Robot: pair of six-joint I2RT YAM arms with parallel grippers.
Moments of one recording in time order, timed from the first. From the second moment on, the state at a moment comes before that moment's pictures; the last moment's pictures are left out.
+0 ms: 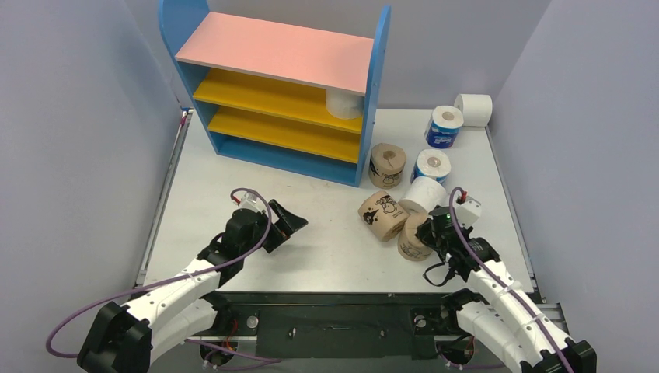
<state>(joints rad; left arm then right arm) -0.55 0.91 0.32 0.09 0.08 -1.12 0.38 0.75 0.51 -0.67 0.42 0.83</state>
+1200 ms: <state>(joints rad) -0.46 0.74 0.41 -0.13 0.02 -1.02 1.02 0.89 1.21 -1.03 0.65 0.81</state>
